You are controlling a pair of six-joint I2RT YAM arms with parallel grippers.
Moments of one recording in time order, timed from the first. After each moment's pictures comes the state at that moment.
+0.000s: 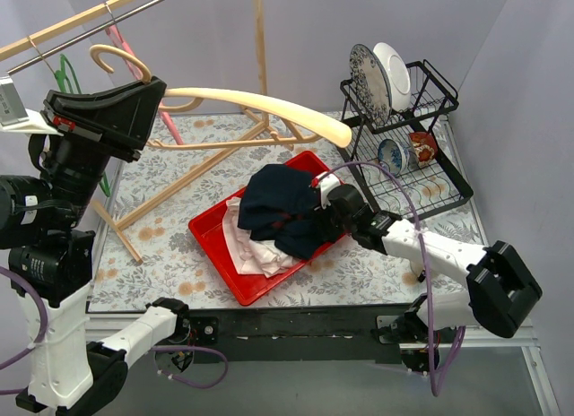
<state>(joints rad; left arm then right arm) -0.29 0.96 1.83 -0.24 0.28 -0.59 0.81 1.33 0.74 -0.13 0.14 0.09</state>
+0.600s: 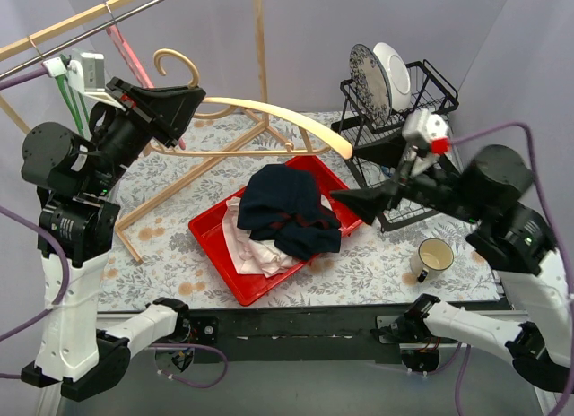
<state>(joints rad) -0.29 1.03 1.77 -0.37 0.35 -0.48 0.79 0.95 1.52 -0.54 -0.34 0.00</state>
